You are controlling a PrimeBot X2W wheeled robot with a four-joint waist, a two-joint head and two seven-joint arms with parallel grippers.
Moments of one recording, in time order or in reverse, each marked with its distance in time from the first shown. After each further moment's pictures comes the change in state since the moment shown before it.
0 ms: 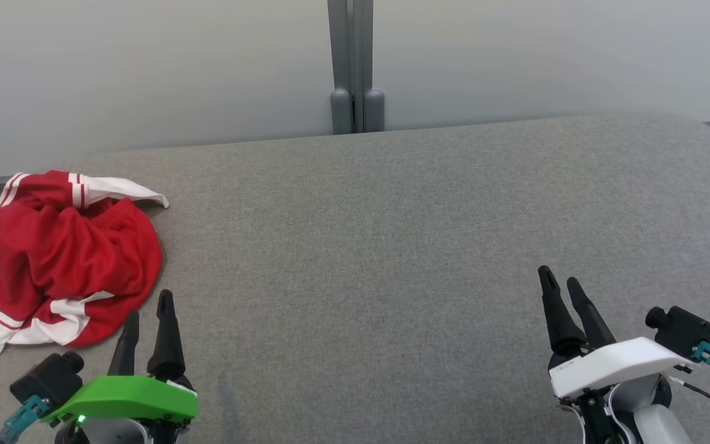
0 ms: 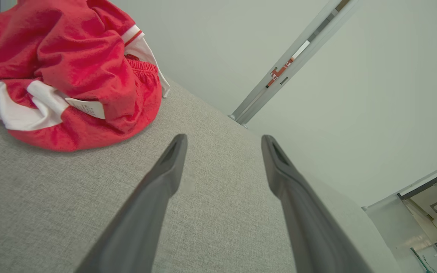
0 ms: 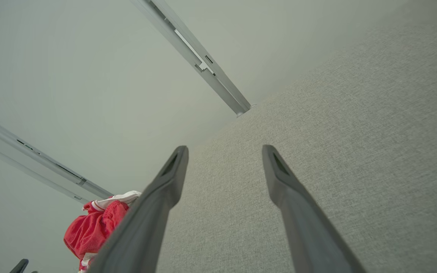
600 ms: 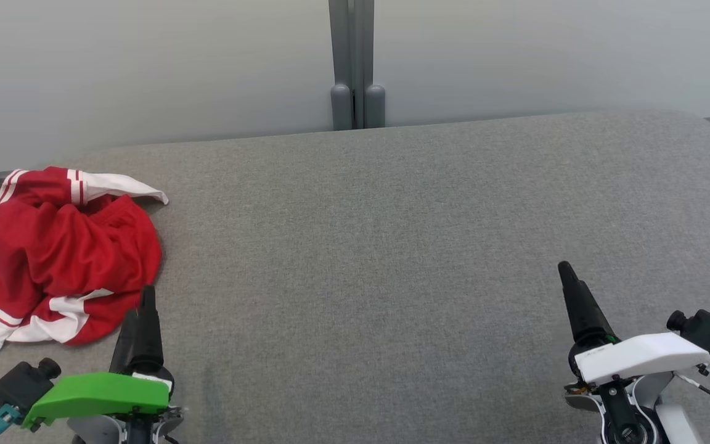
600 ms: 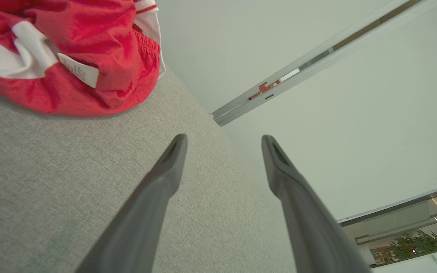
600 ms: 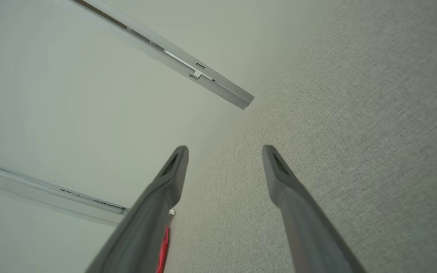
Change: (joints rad) left arm -0.022 -0.027 0.079 0.024 -0.283 -0.063 0.064; right arm -0.010 0.001 -0.054 0.017 0.286 0.000 0.063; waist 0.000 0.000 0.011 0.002
